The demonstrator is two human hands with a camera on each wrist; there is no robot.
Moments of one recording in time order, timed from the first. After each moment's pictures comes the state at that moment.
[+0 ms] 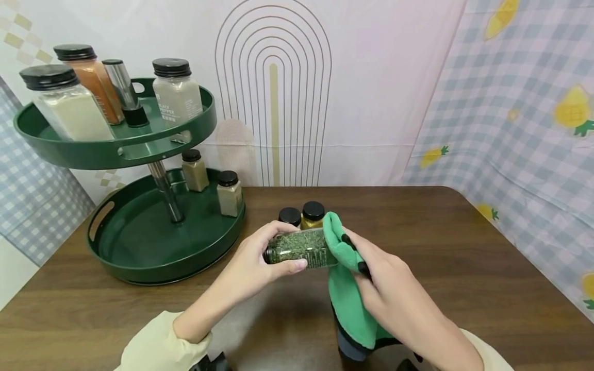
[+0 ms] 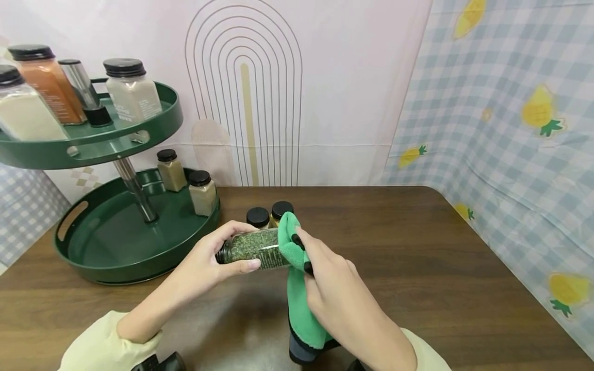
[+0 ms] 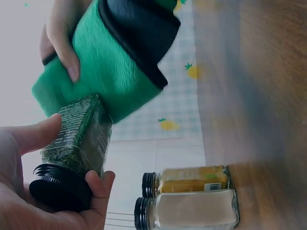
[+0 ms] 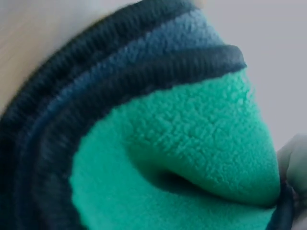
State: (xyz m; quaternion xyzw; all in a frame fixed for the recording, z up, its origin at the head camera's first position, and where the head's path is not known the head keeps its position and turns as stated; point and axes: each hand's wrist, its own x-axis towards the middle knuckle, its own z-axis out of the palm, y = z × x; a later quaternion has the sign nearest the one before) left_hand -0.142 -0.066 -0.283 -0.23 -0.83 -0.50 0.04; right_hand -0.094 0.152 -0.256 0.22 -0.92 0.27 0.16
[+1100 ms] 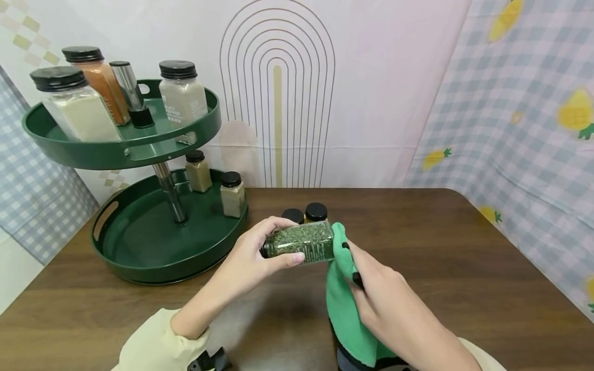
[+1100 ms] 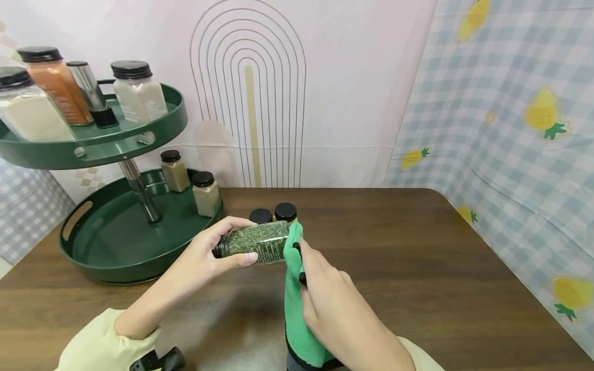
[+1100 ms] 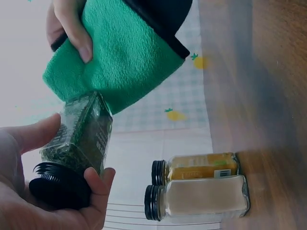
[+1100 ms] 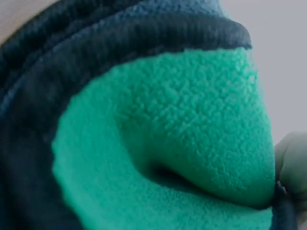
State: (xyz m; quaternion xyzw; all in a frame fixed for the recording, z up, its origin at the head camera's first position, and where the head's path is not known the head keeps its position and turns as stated) left_hand -0.144 -0.075 -0.277 -0.22 -0.83 -0.51 0.05; right_hand -0.090 0.146 -0.266 0.22 -0.93 0.25 0.15
